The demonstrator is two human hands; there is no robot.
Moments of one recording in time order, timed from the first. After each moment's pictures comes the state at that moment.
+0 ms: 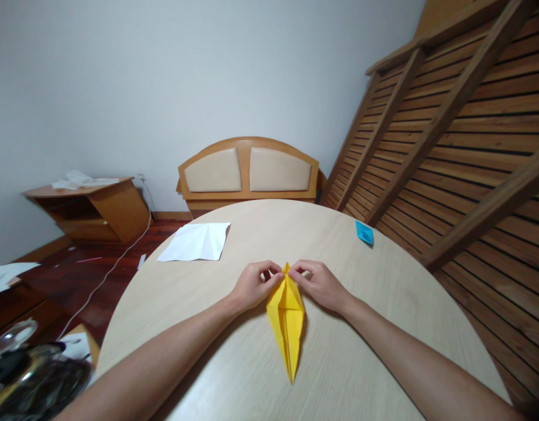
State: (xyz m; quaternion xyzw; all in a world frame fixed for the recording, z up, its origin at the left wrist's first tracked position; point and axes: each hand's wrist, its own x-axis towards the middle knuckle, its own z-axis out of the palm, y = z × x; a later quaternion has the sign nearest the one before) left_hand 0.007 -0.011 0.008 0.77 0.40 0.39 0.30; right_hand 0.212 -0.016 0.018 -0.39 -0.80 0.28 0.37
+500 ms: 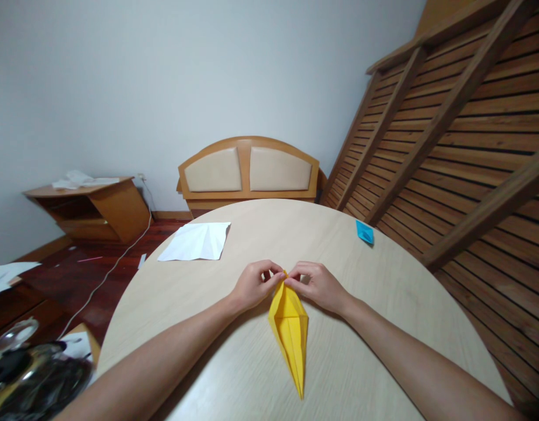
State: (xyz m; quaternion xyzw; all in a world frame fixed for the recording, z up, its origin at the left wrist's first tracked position) left_hand 0.008 -0.013 0.011 0.78 0.39 0.40 0.29; right_hand 0.212 -0.017 0.016 -0.37 -0.83 0.24 0.35
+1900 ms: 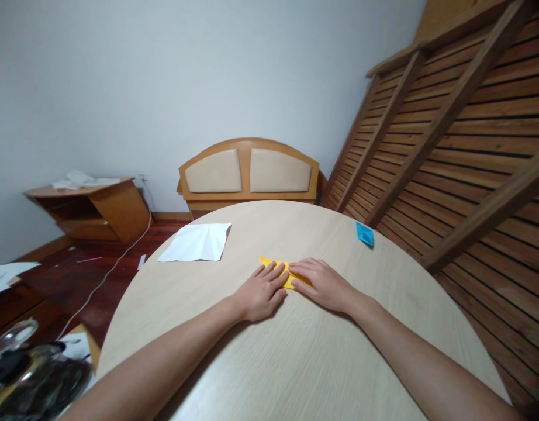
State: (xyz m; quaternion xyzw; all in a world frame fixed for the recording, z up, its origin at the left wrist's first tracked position) left_hand 0.001 -0.014 -0.002 0.92 0.36 0.10 0.09; right_hand 0.228 -0.008 0.016 -0.38 -0.90 0.06 0.20
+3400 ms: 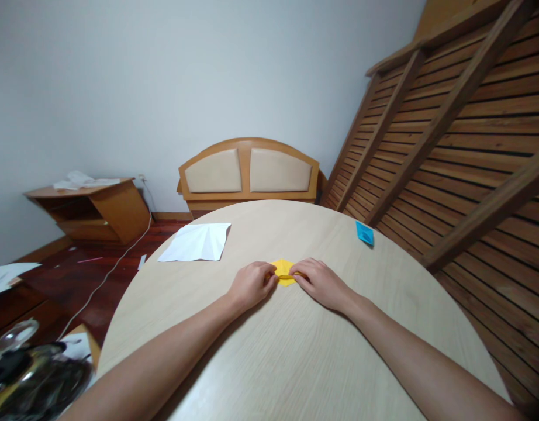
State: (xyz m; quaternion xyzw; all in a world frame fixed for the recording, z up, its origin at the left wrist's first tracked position) left_hand -0.001 -0.007 0.004 0.85 0.47 0.23 0.08; right_hand 0.226 -0.001 0.002 -0.40 -0.88 0.09 0.26
